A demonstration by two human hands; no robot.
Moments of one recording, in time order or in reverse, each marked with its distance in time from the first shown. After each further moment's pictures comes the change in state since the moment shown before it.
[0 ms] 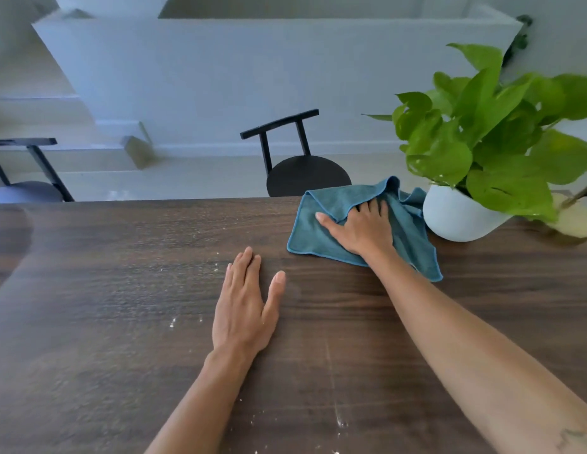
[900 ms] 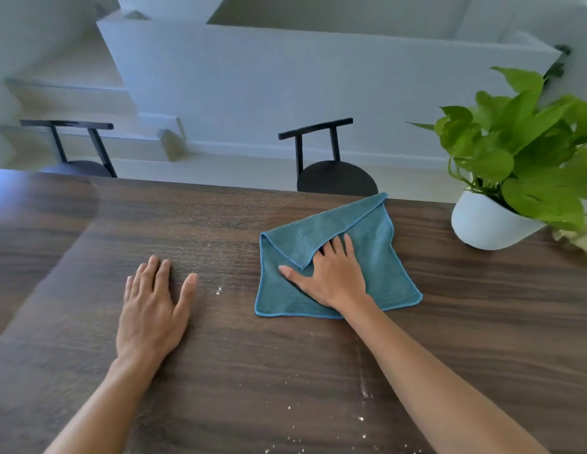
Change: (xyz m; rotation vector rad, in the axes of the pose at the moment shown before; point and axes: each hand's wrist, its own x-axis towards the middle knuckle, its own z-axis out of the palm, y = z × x) left_hand -0.048 -0.155 -0.098 0.283 0.099 -0.261; right_hand -0.118 -0.095 0.018 0.063 -0.018 -0.381
